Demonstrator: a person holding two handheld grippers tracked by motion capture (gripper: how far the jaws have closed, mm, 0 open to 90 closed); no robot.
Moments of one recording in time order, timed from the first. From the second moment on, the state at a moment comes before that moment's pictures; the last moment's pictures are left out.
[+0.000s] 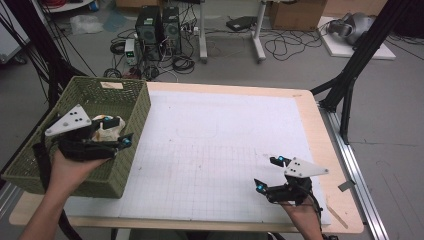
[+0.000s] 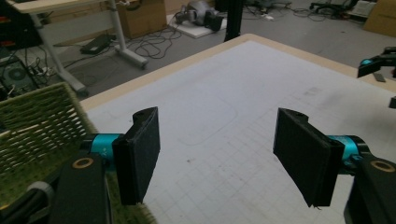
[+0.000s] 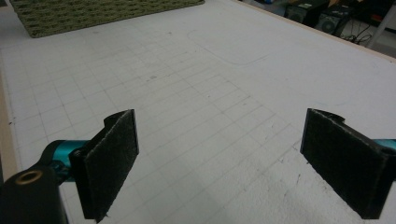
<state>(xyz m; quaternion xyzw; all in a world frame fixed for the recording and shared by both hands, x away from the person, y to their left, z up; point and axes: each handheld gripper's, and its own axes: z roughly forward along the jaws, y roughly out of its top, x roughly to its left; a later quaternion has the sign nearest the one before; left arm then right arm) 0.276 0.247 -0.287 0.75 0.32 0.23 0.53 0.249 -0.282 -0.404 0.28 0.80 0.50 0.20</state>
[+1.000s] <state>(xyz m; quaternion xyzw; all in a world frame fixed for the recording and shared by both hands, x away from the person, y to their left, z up) 0.318 0.320 -0.323 0.73 0.42 0.28 0.45 0.251 -0.285 -0.405 0.29 0.80 0.50 0.20</state>
